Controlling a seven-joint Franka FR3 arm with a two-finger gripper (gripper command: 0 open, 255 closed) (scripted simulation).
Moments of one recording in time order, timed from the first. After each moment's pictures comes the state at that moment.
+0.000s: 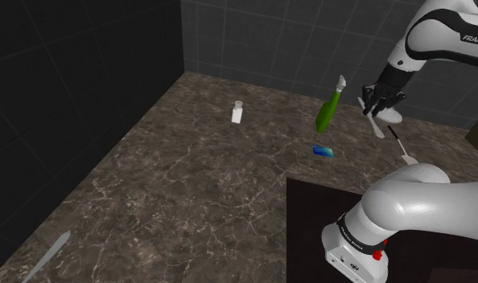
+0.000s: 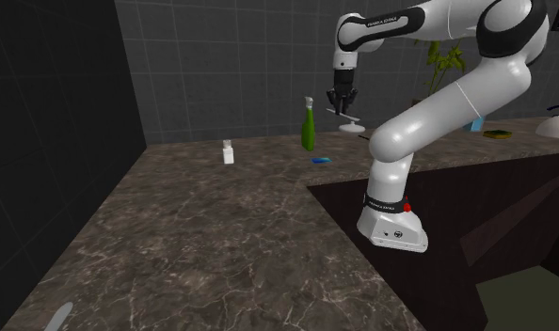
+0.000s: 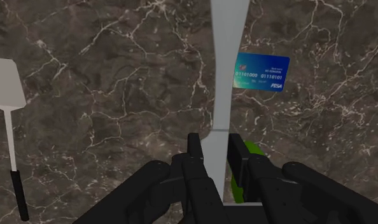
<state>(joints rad) -0.19 -0.87 -0.46 -2.49 -0.36 1.66 0.34</state>
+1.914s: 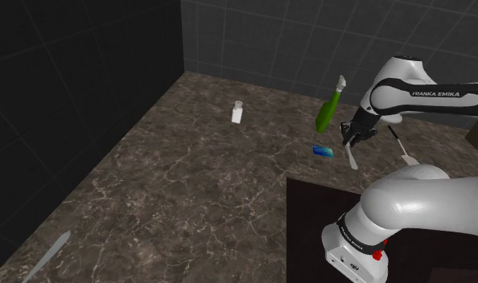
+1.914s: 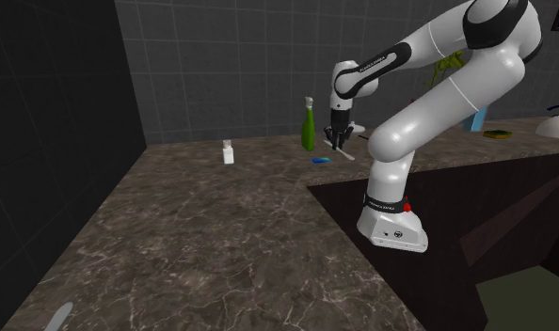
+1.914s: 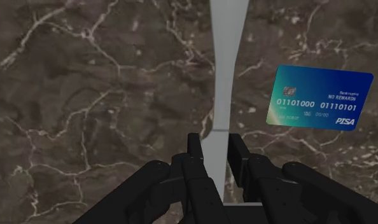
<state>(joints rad) -0.23 -0.78 -0.62 -2.82 -0.50 2.08 0.36</state>
